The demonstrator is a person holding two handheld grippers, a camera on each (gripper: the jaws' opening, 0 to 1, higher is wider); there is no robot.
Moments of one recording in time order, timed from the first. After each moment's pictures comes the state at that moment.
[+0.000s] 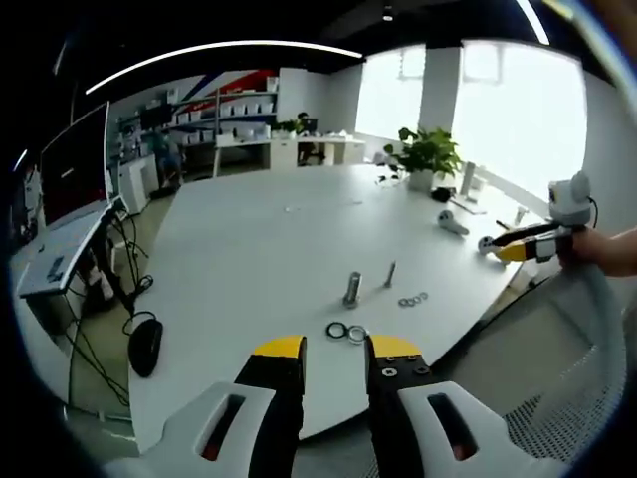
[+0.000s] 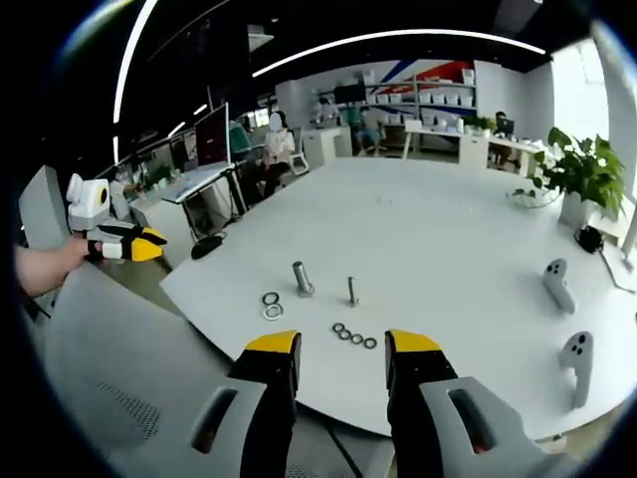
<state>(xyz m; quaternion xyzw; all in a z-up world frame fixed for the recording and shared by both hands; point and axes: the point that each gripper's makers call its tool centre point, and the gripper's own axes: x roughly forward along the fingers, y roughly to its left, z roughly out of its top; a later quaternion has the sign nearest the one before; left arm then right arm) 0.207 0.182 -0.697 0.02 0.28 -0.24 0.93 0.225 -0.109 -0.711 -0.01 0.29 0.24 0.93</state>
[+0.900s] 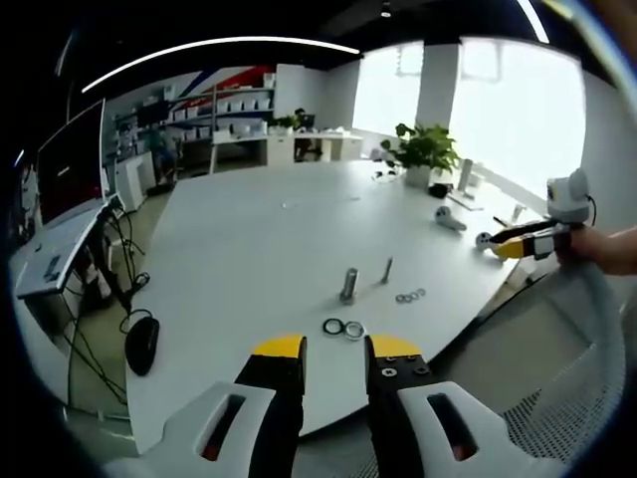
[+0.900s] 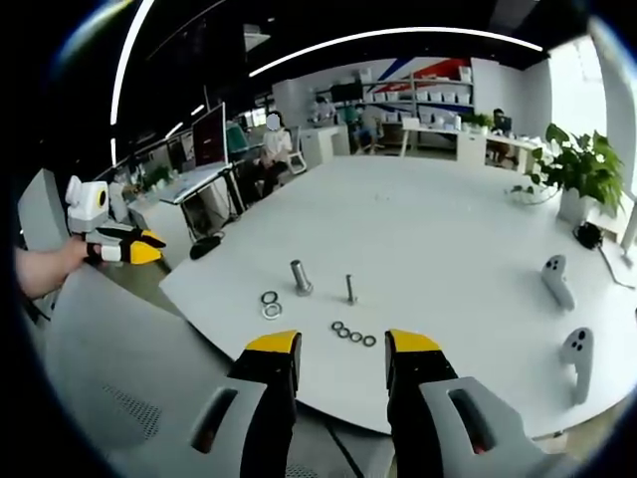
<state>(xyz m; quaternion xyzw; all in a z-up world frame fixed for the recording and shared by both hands) 0.205 0.180 -0.701 0.02 0.29 -0.24 0.93 0.224 -0.110 -0.713 -0.01 0.30 0.24 0.93</state>
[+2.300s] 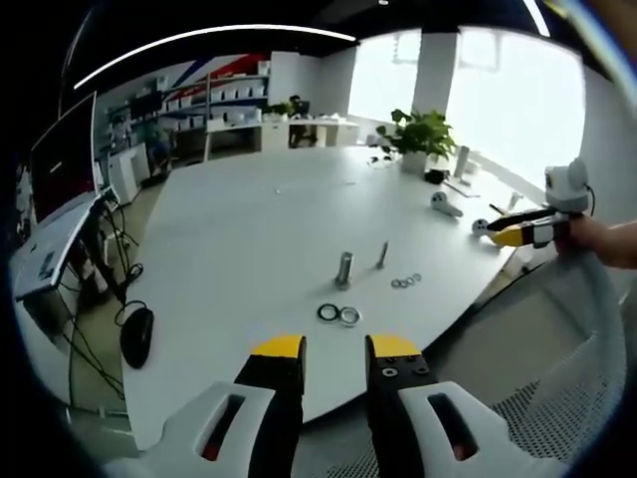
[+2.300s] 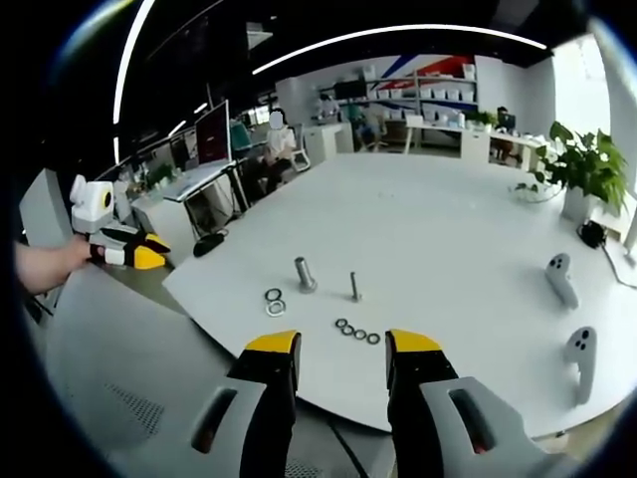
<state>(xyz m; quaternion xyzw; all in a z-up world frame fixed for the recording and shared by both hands) 0.199 0.177 -0.713 0.03 0.32 -0.25 0.91 0.222 -0.108 -0.714 -0.01 0.30 0.24 0.92</state>
